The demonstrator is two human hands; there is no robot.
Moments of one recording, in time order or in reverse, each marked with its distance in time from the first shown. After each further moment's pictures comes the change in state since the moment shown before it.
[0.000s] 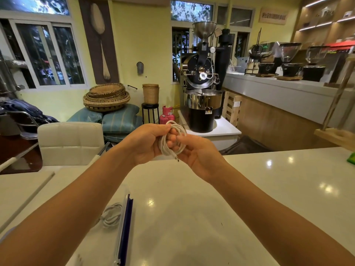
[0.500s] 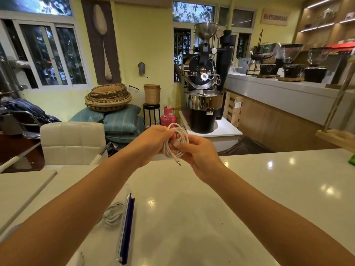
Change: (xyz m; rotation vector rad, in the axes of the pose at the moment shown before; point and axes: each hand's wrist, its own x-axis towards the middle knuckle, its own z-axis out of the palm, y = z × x) left_hand 0.002 -0.008 0.008 0.489 0.272 0.082; right_hand 0.006 0.010 0.003 -0.278 0.185 -0.071
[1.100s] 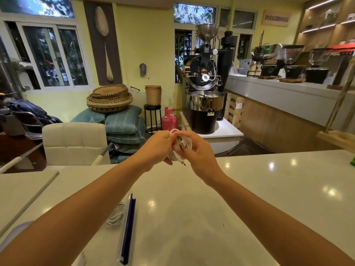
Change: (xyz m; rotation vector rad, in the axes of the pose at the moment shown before) left_hand 0.001 -0.008 0.010 0.222 0.064 0.076; right_hand -0.001 0.010 -0.005 -0.509 -0.035 -0.451
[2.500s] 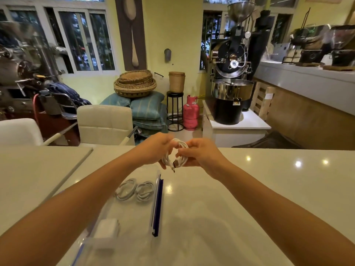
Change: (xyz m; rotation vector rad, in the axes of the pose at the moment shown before) left_hand -0.029 -0.062 -0.052 0.306 -0.127 -0.049; right_hand 0.000 0.007 0.056 0.226 -0.299 0.524
